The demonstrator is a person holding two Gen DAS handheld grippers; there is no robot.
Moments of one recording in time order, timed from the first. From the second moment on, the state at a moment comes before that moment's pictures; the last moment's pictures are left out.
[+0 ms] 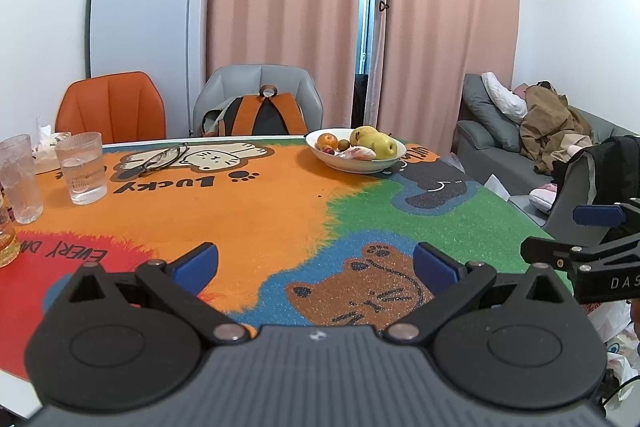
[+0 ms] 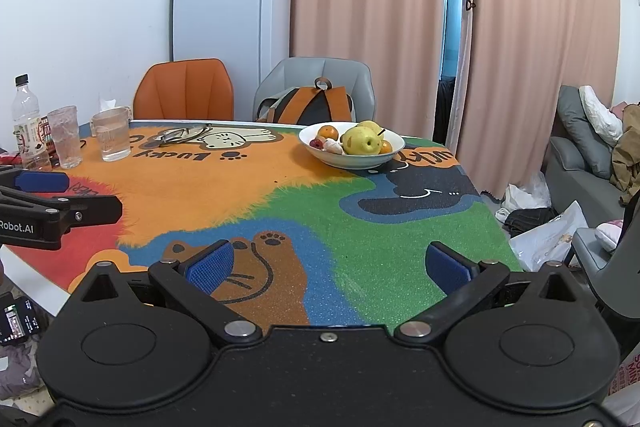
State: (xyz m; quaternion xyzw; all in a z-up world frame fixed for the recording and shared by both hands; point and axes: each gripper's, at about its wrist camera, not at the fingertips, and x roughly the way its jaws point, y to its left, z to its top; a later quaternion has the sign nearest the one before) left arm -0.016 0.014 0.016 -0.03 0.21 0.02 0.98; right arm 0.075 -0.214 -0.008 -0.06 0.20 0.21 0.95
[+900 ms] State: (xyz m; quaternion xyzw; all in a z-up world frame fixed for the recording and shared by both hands) left arm -0.016 0.015 0.016 -0.03 0.21 0.01 0.98; right arm 0.075 -0.214 -0.009 -0.06 0.20 0.21 0.95
